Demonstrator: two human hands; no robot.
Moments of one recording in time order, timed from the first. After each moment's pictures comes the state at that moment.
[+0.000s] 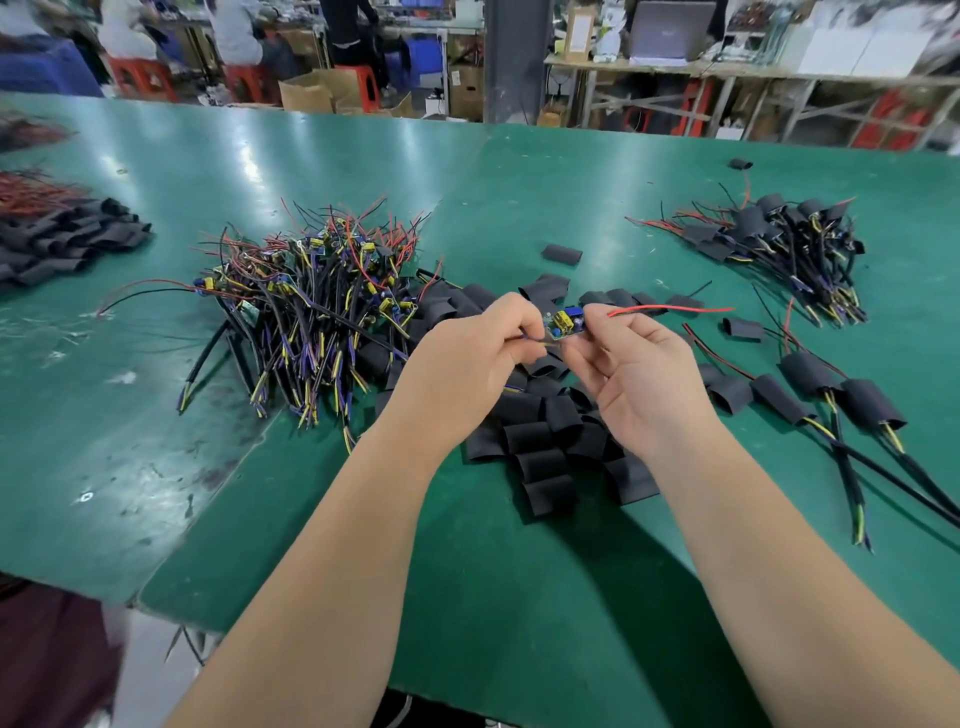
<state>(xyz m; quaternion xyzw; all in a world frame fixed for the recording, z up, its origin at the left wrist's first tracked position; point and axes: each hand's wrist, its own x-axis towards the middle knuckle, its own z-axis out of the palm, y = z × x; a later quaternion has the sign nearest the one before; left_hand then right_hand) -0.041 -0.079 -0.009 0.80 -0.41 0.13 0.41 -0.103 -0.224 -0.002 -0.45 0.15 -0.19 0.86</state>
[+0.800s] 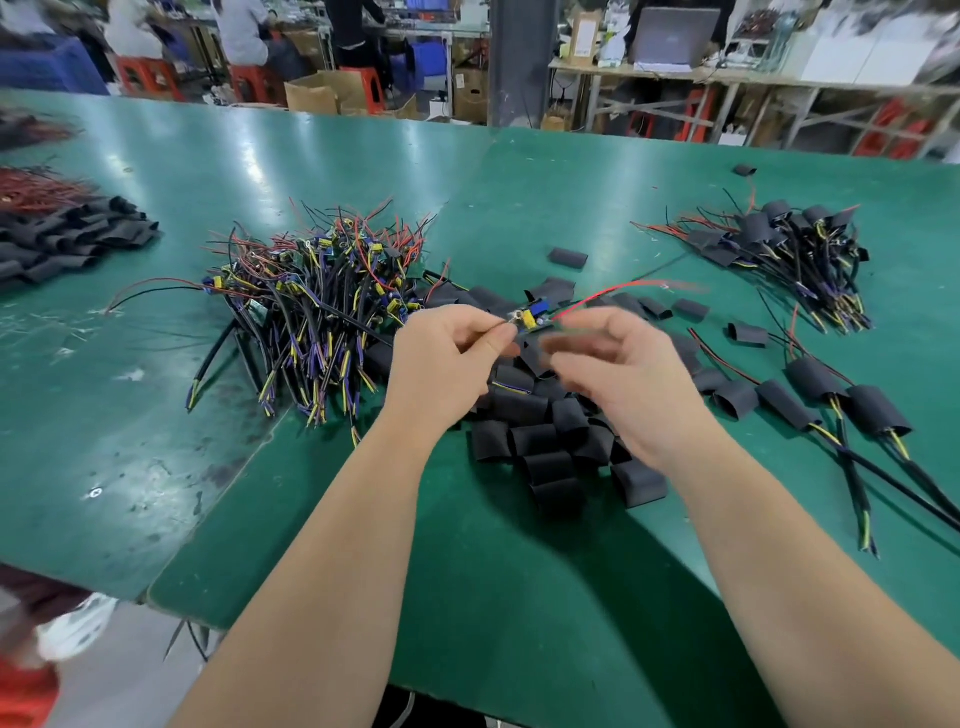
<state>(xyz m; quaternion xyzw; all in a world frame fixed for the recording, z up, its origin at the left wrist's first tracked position) -0.031 -0.074 -0.013 0.77 -0.25 0.06 0.59 -0.107 -0.225 -0.006 -0.73 0.06 -0.16 0.66</state>
